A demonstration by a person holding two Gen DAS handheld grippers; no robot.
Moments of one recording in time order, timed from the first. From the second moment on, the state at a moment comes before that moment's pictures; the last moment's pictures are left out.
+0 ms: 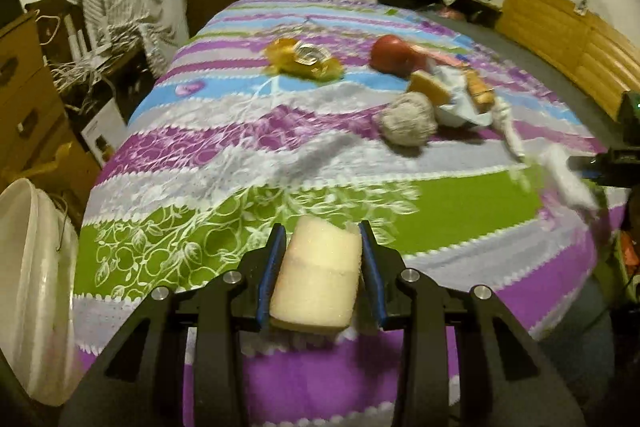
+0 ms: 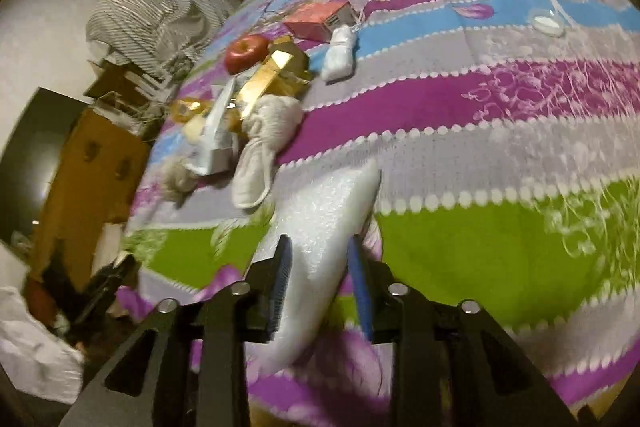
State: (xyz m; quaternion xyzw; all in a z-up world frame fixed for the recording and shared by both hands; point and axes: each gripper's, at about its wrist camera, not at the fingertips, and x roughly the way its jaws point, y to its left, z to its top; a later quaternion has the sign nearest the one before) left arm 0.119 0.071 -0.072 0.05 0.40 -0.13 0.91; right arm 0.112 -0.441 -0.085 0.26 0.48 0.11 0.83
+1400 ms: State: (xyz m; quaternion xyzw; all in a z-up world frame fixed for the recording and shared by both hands) left arm 0.102 0.060 -0.090 0.06 0.38 -0.12 0.92; right arm 0.062 -0.365 -0.094 0.15 0.39 -0.08 0.90
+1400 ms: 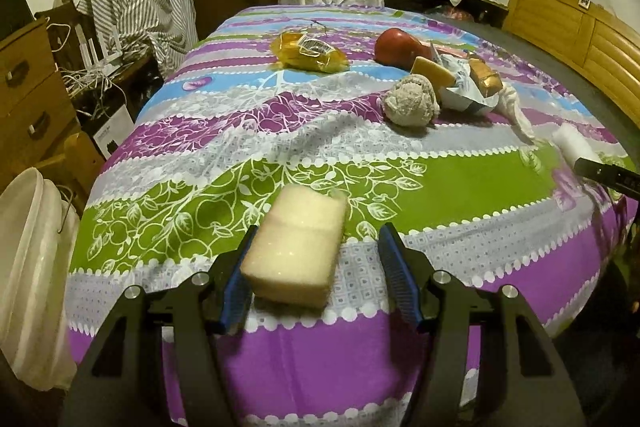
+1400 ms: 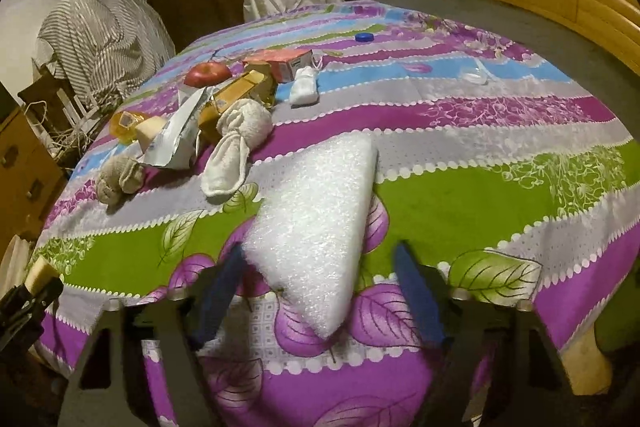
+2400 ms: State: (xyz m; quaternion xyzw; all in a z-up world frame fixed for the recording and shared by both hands) left arm 0.095 0.222 0.032 -0.02 0.33 0.11 0.94; right arm 0.110 -0.118 0.048 0.03 0.31 0.28 0.91
